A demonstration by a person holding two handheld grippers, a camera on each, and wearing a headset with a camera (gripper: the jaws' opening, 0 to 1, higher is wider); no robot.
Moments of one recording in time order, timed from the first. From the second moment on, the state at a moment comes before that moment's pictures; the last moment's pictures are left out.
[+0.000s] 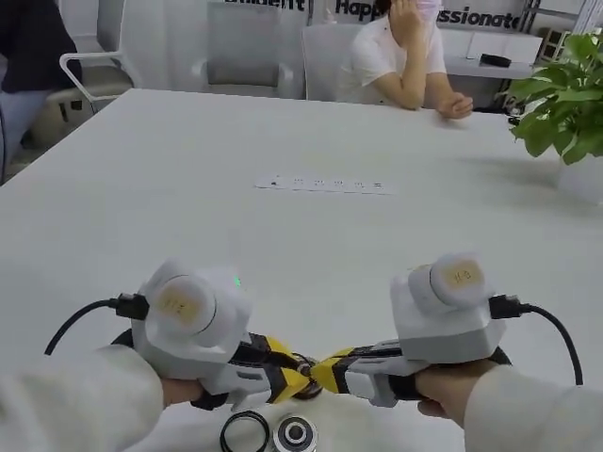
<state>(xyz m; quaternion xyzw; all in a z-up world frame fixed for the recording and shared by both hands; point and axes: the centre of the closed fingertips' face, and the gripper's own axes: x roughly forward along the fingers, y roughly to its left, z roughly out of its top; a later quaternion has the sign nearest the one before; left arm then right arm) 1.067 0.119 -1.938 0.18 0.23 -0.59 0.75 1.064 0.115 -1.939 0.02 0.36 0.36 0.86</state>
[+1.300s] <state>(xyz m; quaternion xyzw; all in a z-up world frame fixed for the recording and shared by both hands) 1.058 0.144 -1.855 0.17 0.16 -0.62 0.75 1.077 0.097 -1.909 0.12 0.33 0.32 0.88</state>
